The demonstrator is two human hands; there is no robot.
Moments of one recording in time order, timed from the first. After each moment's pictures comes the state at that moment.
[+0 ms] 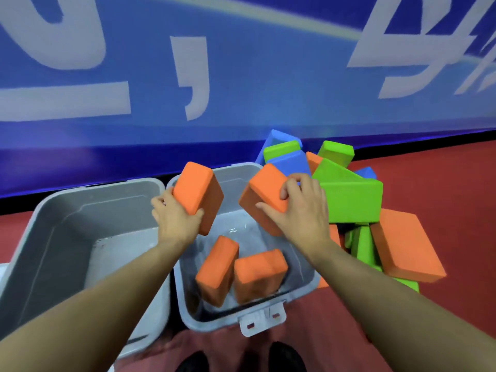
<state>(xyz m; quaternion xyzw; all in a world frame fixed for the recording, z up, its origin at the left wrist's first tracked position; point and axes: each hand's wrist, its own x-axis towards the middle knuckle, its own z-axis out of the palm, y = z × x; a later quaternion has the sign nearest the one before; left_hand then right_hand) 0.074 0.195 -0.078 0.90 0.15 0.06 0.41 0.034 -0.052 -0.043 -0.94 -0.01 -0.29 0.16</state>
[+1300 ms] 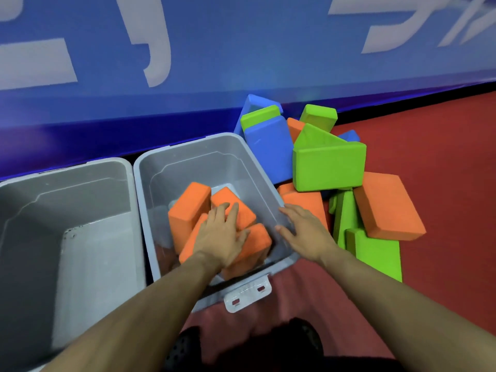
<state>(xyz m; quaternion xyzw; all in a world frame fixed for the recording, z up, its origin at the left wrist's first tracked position) 0.030 0.099 -0.161 0.97 -0.18 -0.08 0.16 -0.004 -0.139 -0.167 -0.98 0.01 0.06 0.19</state>
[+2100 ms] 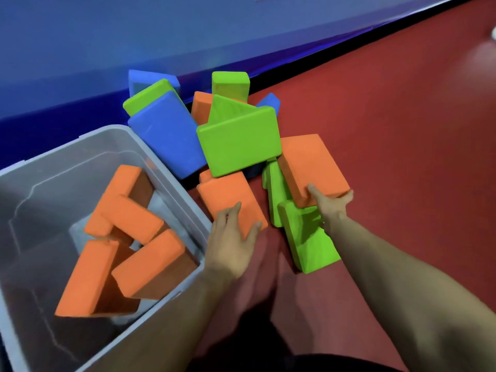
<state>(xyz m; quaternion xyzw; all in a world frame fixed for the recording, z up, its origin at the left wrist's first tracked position) -0.022 -0.113 -0.192 0.89 -0.18 -0.17 0.38 -0.054 -0.375 -0.229 -0.56 0.62 -0.11 0.54</state>
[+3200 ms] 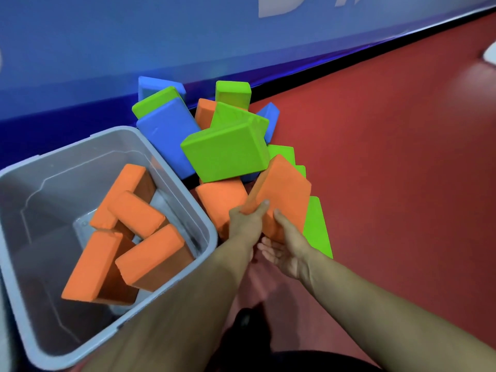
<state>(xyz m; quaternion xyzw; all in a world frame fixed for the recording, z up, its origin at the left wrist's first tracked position) -0.027 -0.168 -0.164 0.68 0.14 -0.36 0.62 -0.095 -0.258 -0.197 -0.44 0.52 0.10 0.73</state>
